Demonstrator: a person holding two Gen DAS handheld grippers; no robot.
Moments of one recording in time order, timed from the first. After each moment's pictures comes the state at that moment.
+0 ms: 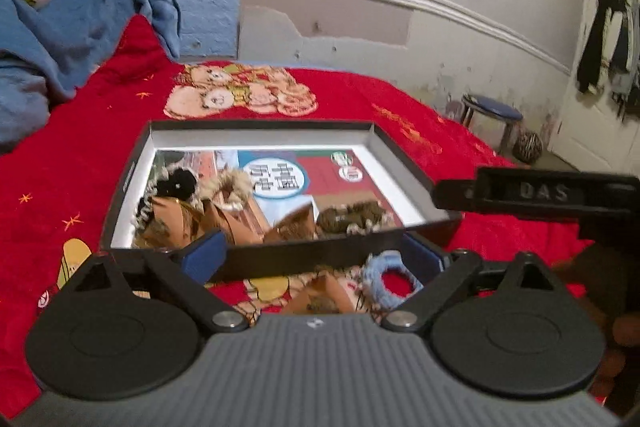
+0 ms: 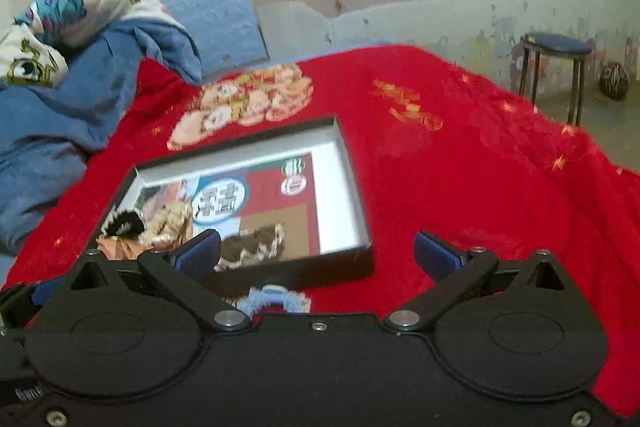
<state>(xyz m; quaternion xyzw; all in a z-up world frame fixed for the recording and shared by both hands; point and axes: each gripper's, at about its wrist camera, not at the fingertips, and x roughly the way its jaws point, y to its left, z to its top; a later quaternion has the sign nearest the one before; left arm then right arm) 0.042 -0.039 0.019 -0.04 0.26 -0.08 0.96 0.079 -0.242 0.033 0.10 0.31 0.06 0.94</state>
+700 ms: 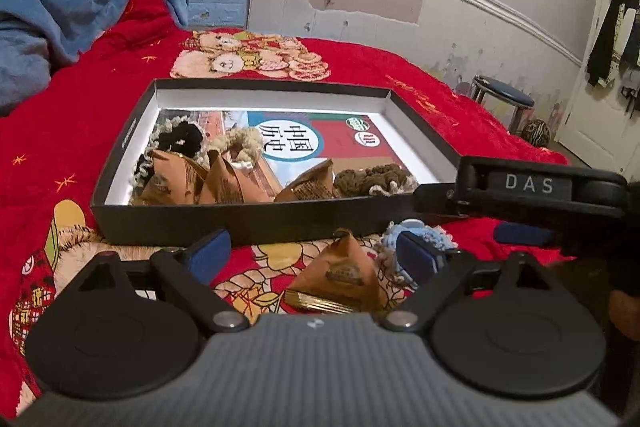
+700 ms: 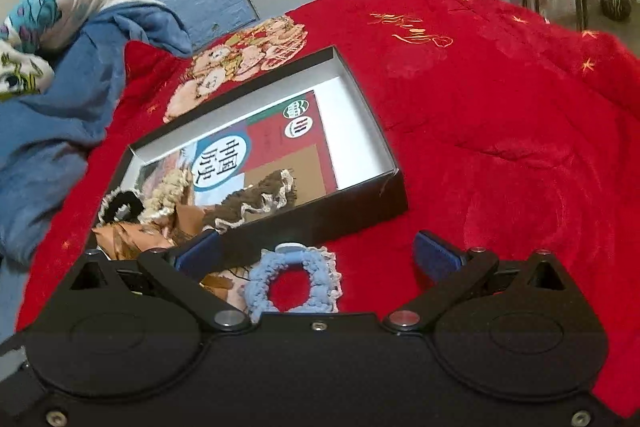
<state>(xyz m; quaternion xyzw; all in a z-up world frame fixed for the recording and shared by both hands) 0.050 -0.034 -0.007 -0.05 0.29 -0.07 0.95 0.103 -0.235 -0.014 0.17 0.36 0.07 0.91</state>
